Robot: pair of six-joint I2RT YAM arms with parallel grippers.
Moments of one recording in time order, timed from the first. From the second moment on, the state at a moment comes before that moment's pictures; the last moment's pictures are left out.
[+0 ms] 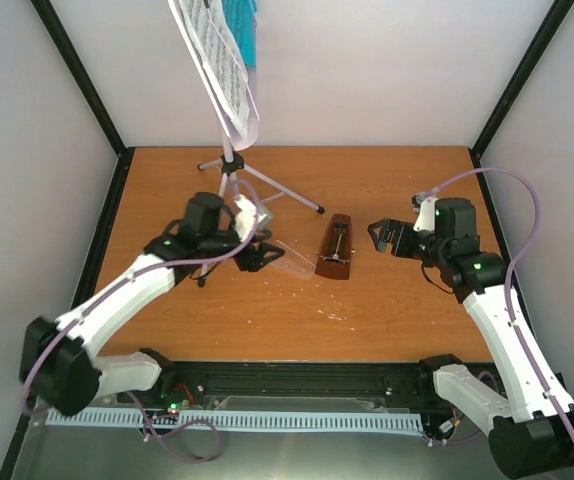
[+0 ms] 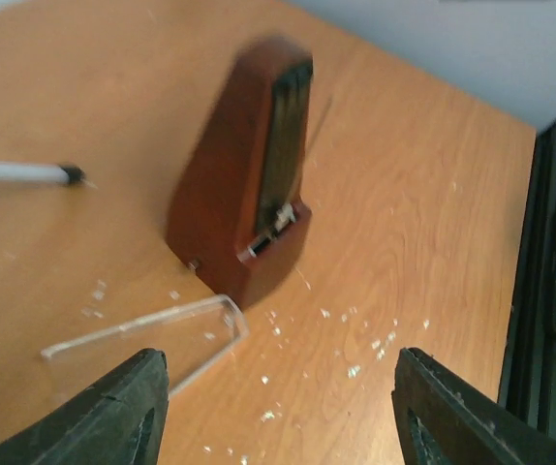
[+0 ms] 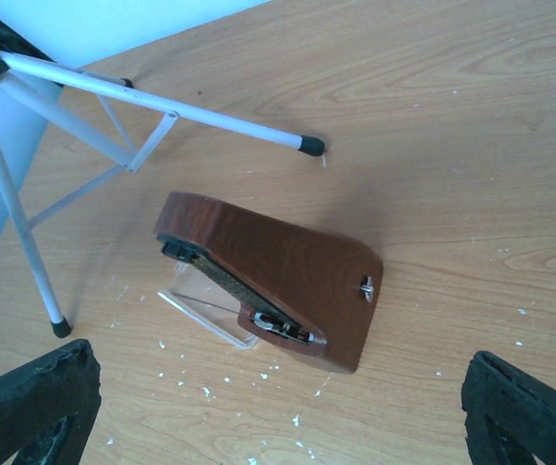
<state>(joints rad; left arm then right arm) -0.50 1.16 0.91 -0.31 0.58 0.10 0.19 0.95 0.98 -0.69 -0.30 0.37</state>
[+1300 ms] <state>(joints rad) -0.60 1.83 1.03 -0.28 0.42 0.37 0.18 0.84 0.78 -0.48 -0.42 0.36</state>
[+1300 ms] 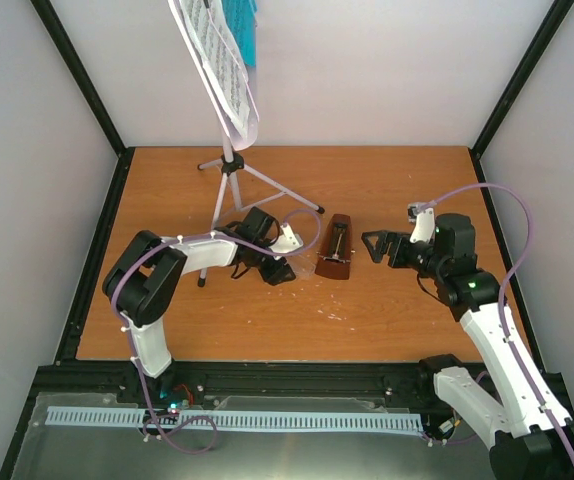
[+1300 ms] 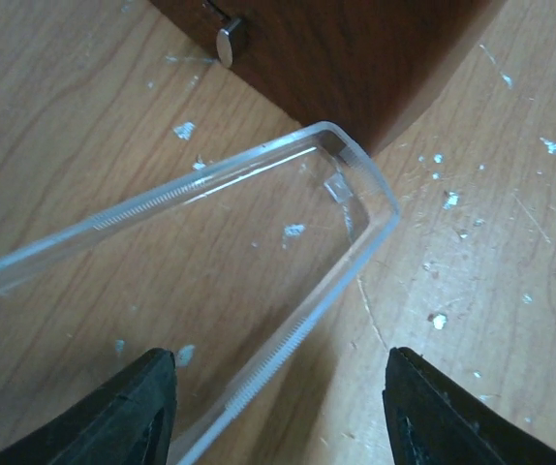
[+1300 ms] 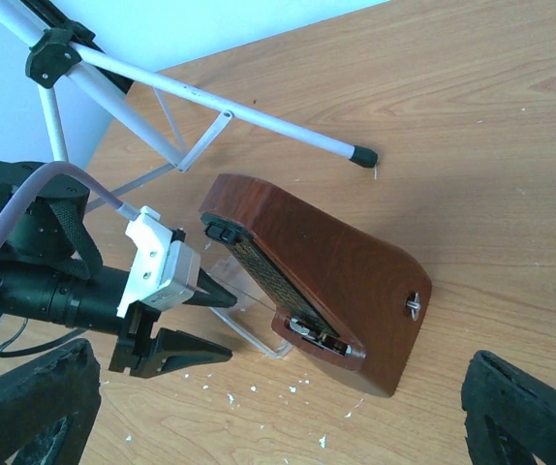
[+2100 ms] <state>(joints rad) -0.66 1.81 0.99 -0.26 0.34 0.24 0.18 0.73 0.73 -0.49 -0.42 0.37</state>
